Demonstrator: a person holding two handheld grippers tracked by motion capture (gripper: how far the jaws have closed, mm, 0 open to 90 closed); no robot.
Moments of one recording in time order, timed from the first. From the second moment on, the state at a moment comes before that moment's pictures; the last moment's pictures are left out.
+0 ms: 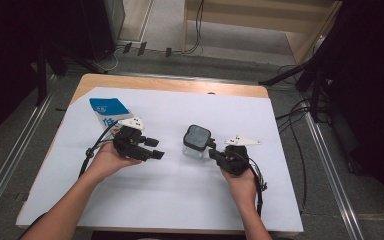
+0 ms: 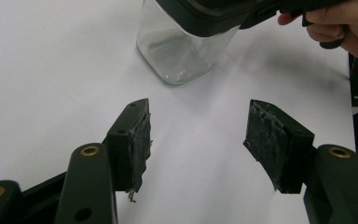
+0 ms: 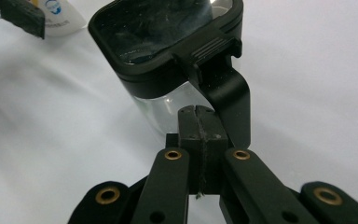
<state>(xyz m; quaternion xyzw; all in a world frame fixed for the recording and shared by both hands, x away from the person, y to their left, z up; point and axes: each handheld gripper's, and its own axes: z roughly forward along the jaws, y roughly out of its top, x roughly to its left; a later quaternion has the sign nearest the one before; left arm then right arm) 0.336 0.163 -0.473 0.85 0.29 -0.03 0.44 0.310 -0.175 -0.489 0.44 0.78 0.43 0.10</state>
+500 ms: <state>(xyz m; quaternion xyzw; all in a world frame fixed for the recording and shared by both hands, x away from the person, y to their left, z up) 0.330 0.163 -0.474 0.85 0.29 -0.03 0.45 0.330 -0.181 -0.489 0.46 0.77 0.43 0.11</state>
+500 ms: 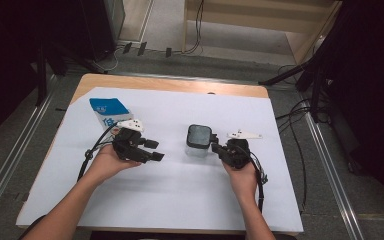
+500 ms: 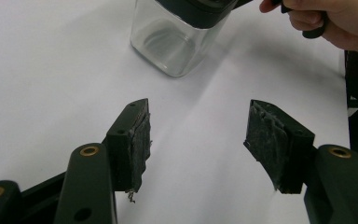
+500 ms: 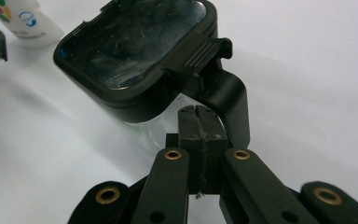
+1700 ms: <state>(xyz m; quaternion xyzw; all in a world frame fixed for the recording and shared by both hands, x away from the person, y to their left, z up) 0.350 0.134 -0.460 0.85 0.28 -0.02 0.45 0.328 -0.210 -0.474 0.42 0.78 0.44 0.11</state>
